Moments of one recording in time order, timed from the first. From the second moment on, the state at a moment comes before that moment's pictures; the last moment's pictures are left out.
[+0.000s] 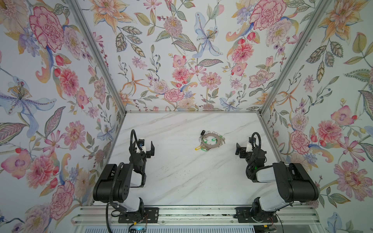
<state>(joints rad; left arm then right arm) -0.01 1.56 0.20 1.30 -0.09 0.17 0.03 1.55 0.28 1.00 0.04 -0.03</state>
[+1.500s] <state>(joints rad) -0.14 1.13 0.20 0.81 0.19 -0.26 0.26 2.02 1.45 -0.55 -0.18 0.28</state>
